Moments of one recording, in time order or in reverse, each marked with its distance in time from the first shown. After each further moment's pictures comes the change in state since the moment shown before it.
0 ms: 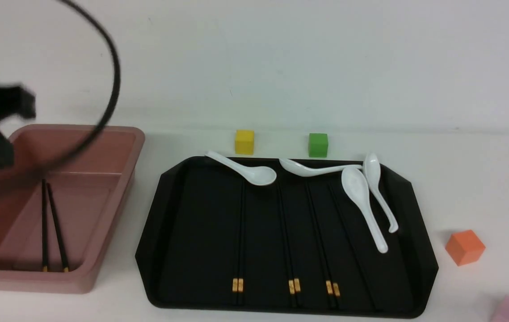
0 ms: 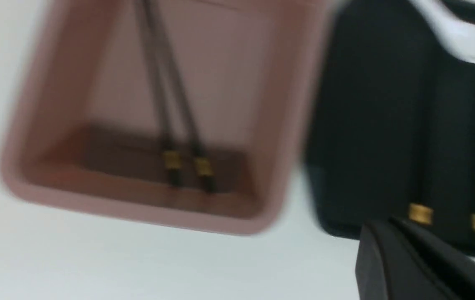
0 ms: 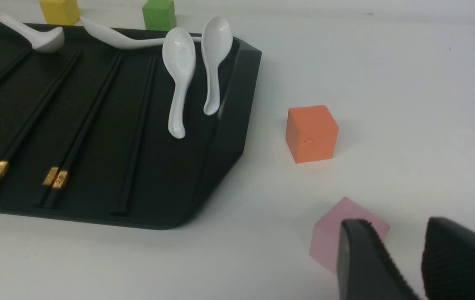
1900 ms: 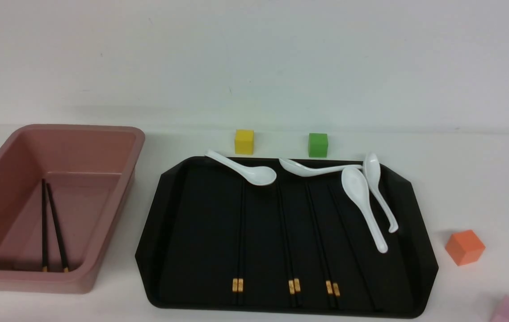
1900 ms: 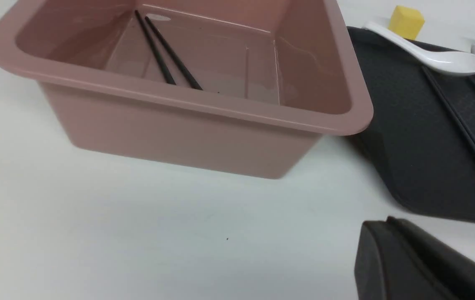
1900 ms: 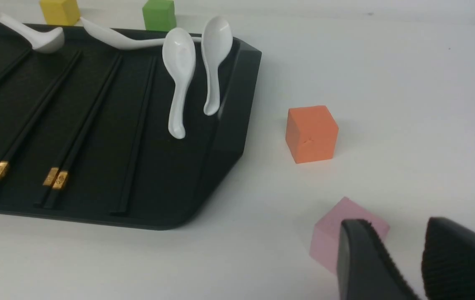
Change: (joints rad) right arm 0.000 0.000 0.000 0.000 0.000 0.001; left arm 0.079 -1.039 1.180 0.029 -0.656 0.067
